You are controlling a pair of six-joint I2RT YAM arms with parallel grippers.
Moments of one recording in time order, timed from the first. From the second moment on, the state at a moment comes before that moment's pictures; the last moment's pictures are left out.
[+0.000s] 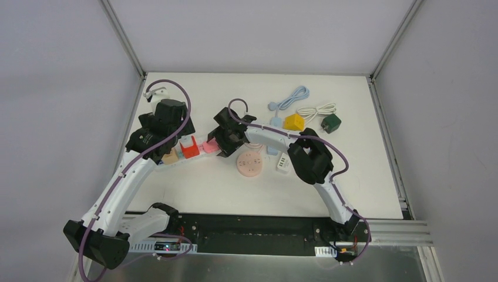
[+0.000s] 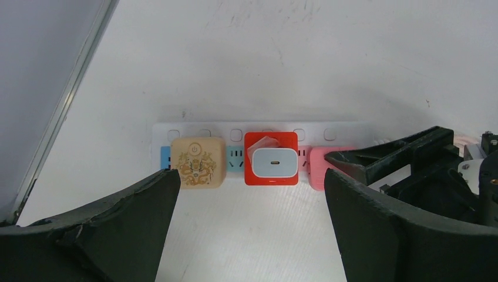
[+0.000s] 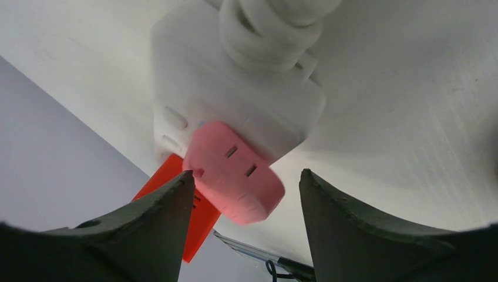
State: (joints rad) left arm -0.38 1.02 1.11 -0.81 -0.60 -0.47; right arm 0.93 2.25 1.83 -0.60 -0.04 1.68
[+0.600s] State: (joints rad) left arm -0.35 1.04 1.11 -0.81 -0.59 -0.47; right arm 0.91 2.25 1.84 -0.51 -0.03 1.71
